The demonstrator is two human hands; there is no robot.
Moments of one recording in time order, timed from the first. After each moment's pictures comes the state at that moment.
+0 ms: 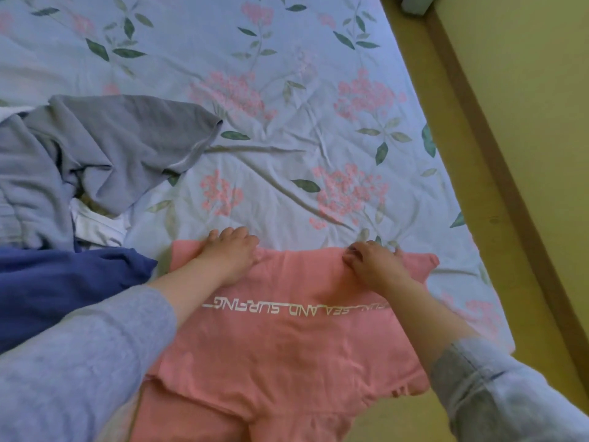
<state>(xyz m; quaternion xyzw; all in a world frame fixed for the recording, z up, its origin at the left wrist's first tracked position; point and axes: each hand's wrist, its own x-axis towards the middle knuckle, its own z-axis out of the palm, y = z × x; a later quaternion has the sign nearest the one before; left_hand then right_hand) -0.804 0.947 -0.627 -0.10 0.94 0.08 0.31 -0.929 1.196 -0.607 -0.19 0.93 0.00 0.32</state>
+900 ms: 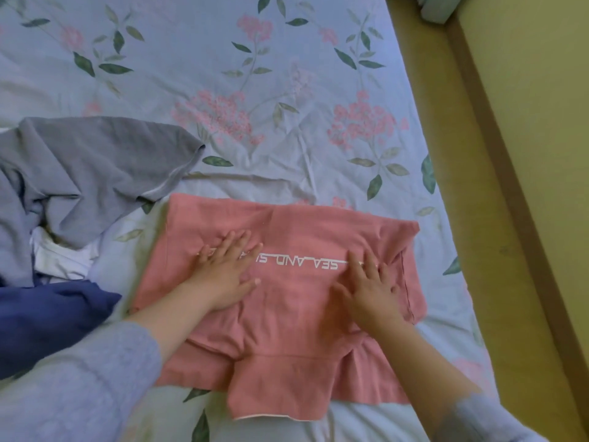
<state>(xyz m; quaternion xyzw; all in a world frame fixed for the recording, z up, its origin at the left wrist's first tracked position) -0.867 0.943 -0.642 -0.14 0.92 0.15 0.33 -0.989 1.198 -0.633 -0.17 0.92 -0.05 0.34</state>
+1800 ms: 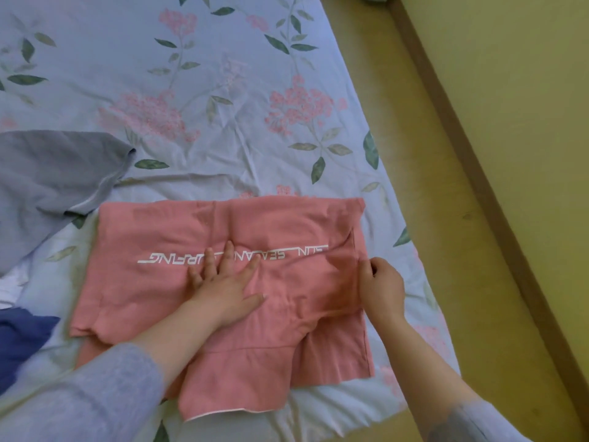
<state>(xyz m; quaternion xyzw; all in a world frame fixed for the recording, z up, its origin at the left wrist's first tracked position) -0.890 1.030 -0.653 -0.19 0.89 0.16 0.38 -1.006 1.268 -0.634 0.08 0.94 -0.29 0.16</state>
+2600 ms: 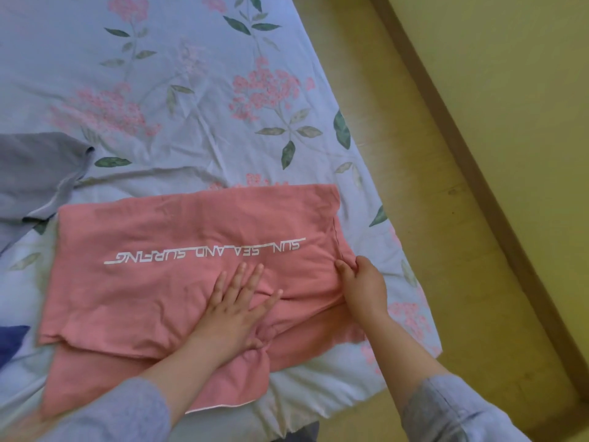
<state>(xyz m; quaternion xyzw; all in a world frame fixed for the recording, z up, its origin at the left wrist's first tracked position) -0.880 1.106 -0.644 0.09 0.96 0.05 0.24 -1.004 1.314 -0.650 0.11 0.92 -0.30 0.23</state>
